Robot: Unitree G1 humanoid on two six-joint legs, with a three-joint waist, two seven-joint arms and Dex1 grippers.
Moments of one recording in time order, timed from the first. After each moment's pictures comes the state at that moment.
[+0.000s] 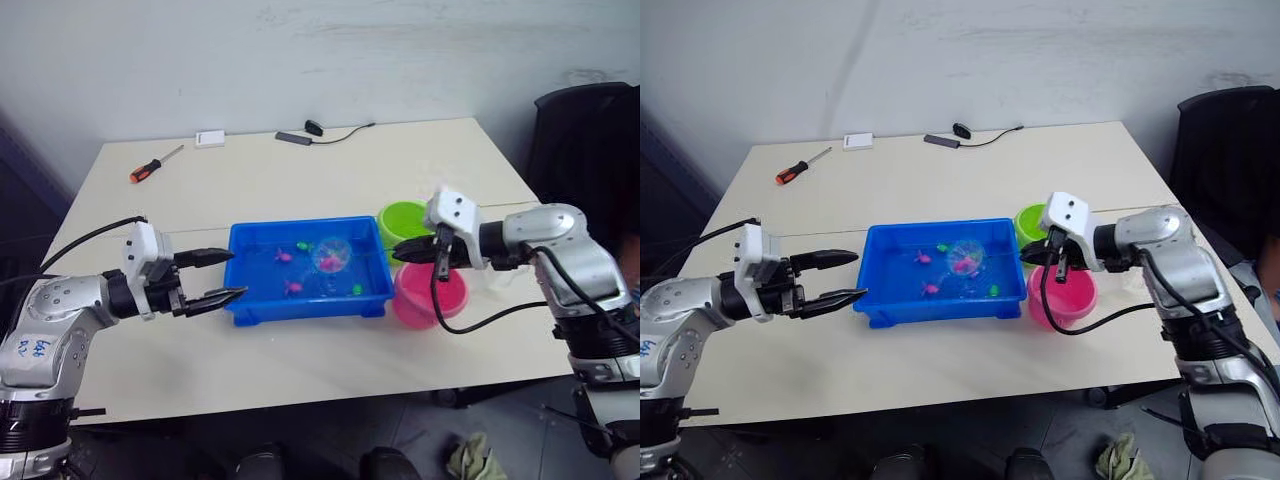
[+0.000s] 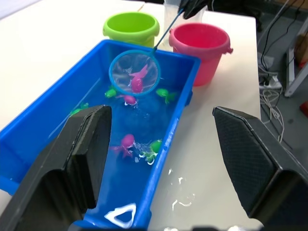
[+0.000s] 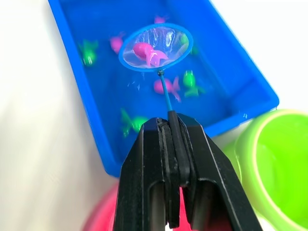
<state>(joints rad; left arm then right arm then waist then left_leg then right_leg) -0.23 0.77 0.25 -0.17 -0.56 0.40 -1.07 -0.70 -0.77 0.11 -0.05 0.19 0.63 1.22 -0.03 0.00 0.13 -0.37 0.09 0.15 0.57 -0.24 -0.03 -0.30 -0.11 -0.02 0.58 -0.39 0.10</state>
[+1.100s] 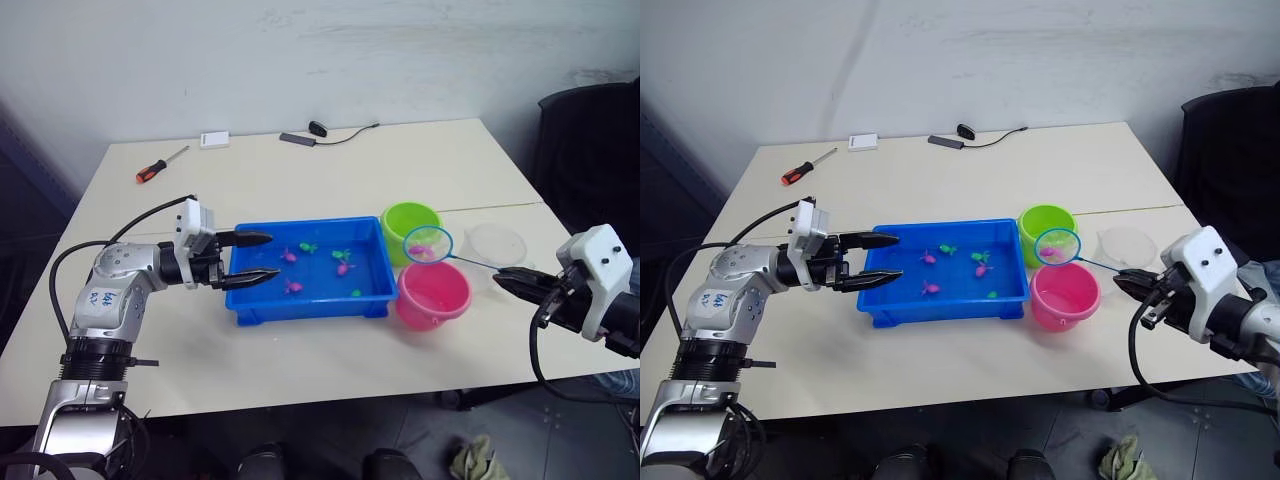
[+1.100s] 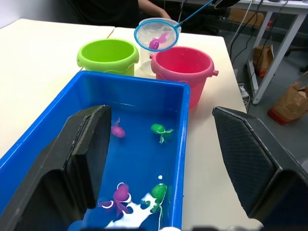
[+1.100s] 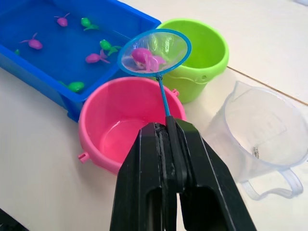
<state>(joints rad) -0.54 0.64 0.06 0.17 -0.47 0.26 -1.22 0.02 -0.84 -0.56 -0.59 0.47 0.86 0.84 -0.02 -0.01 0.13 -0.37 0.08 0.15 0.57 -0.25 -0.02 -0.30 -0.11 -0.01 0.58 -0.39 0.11</state>
